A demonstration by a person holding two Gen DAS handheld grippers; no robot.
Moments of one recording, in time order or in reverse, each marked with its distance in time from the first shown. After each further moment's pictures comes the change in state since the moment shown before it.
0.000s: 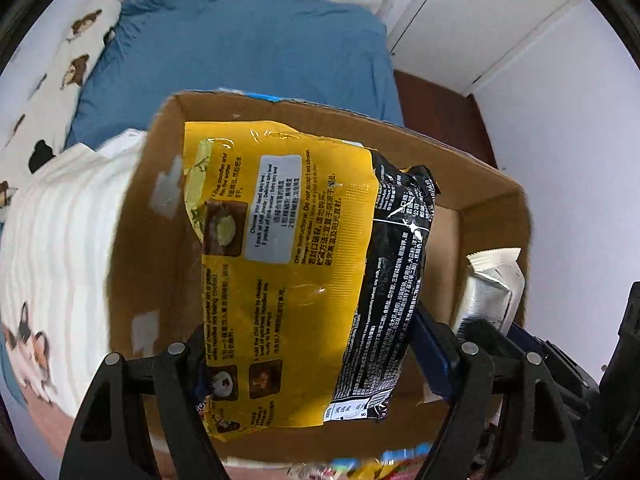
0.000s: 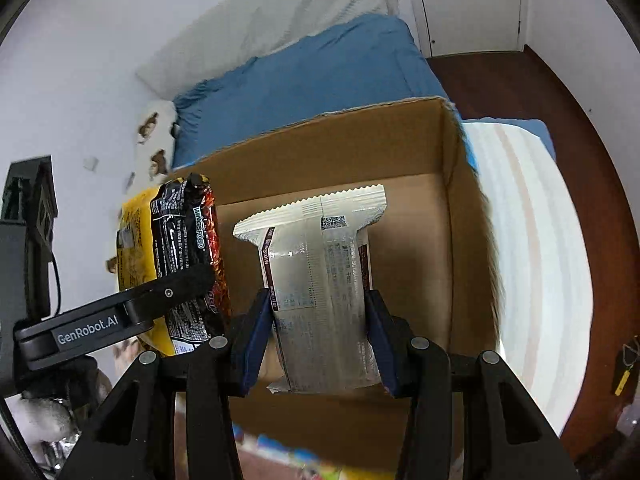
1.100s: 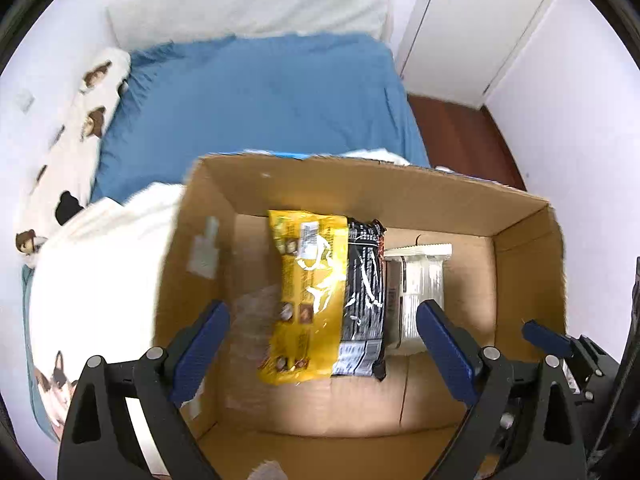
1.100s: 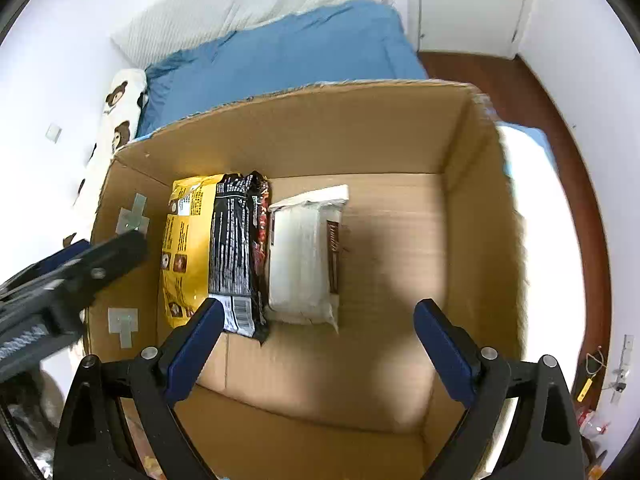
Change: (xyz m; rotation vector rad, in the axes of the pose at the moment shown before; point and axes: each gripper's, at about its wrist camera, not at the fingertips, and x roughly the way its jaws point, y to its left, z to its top) left arm -0.046 -0.018 -0.025 0.112 -0.209 0.126; right arm 0.033 0.011 -0.004 -0.064 0.032 -0.160
